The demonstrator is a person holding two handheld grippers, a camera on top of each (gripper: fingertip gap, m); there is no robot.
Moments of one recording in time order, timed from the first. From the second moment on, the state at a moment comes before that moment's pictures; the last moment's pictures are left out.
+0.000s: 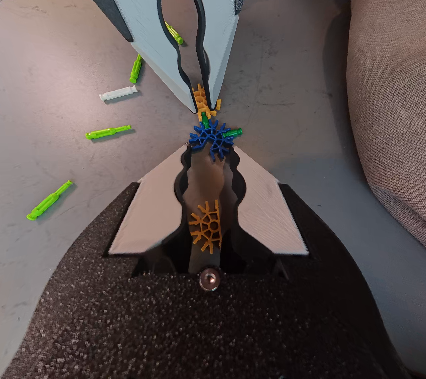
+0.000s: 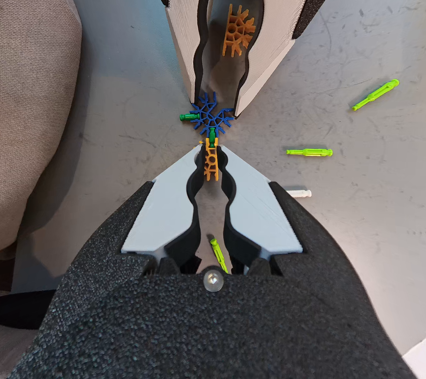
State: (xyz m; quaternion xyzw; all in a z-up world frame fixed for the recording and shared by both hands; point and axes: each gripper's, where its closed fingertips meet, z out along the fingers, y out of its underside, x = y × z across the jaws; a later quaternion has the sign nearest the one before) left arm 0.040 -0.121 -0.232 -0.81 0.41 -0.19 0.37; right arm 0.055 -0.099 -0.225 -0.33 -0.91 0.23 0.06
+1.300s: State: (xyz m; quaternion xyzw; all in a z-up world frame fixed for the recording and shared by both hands) left arm 0.040 -0.123 -0.232 -0.81 0.42 -0.18 0.37; right arm 0.055 -0.103 -0.228 -0.32 -0.93 0.15 -0.01
